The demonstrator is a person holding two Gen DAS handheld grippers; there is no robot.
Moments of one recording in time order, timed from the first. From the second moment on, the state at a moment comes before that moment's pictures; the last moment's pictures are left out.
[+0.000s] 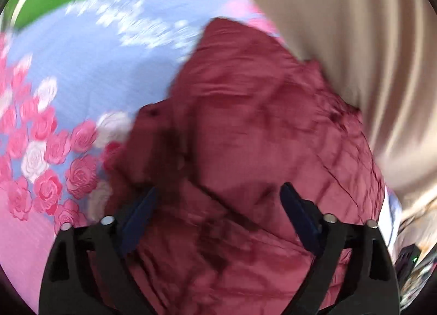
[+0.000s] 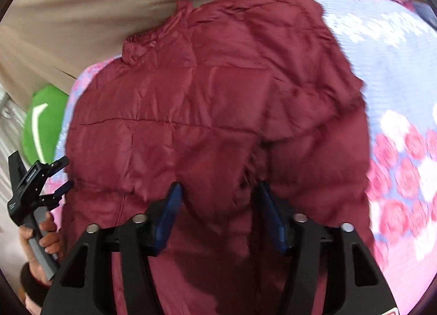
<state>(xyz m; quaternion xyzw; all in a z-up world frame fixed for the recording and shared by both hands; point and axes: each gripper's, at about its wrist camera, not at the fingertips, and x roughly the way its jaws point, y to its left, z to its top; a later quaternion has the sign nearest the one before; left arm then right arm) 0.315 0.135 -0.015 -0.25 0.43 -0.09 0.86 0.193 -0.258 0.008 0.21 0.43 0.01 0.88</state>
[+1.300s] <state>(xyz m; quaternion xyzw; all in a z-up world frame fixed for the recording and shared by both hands) 0.336 0.116 -0.023 -0.10 0.39 -0.01 0.92 0.237 -0.314 0.020 0.12 0.35 -0.11 0.92</state>
